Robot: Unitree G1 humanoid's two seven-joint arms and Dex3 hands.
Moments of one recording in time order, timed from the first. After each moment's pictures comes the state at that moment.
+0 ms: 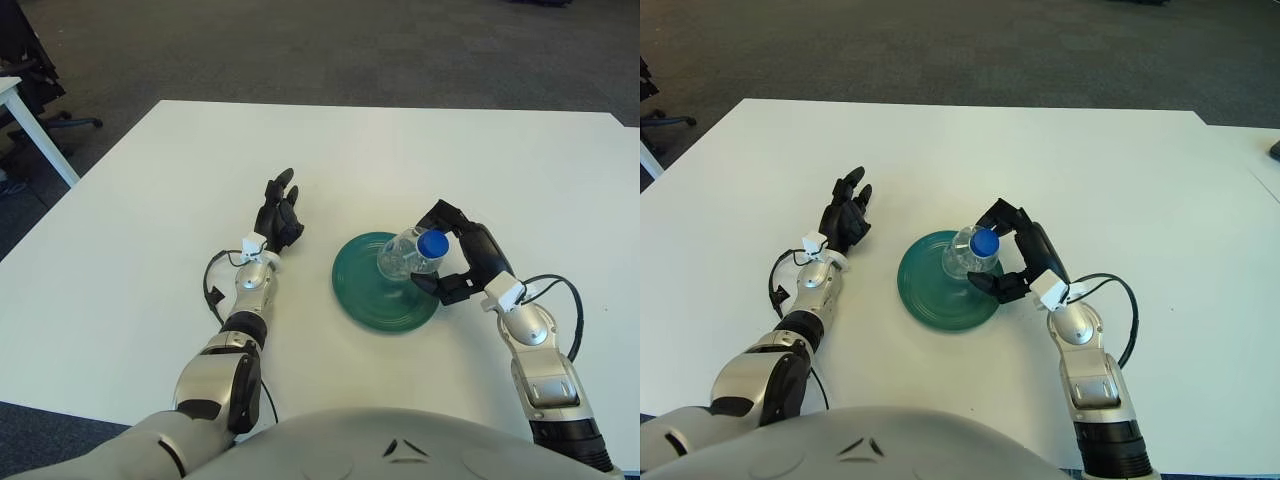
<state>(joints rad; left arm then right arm) -0.41 -0.07 0.18 1.07 -0.03 -0.78 -0.16 0.14 -0.27 0.01 -0.31 -0.16 0.01 0.22</state>
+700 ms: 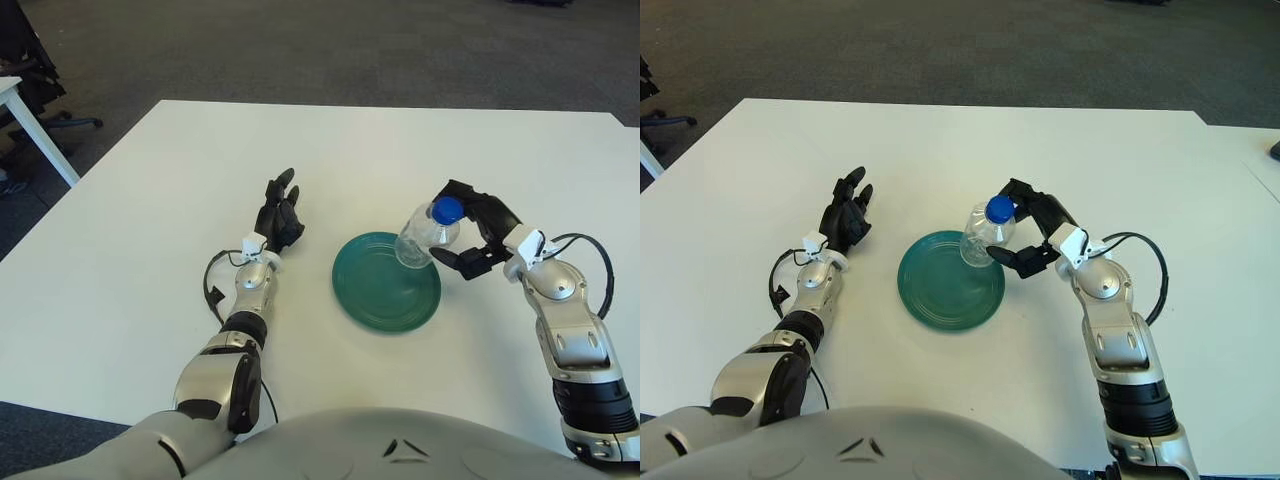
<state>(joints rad) -0.41 -0.07 0.18 1.07 -0.03 -0.78 -0.17 0.00 -0.41 -0.01 -0.37 -0.13 0.26 0.37</state>
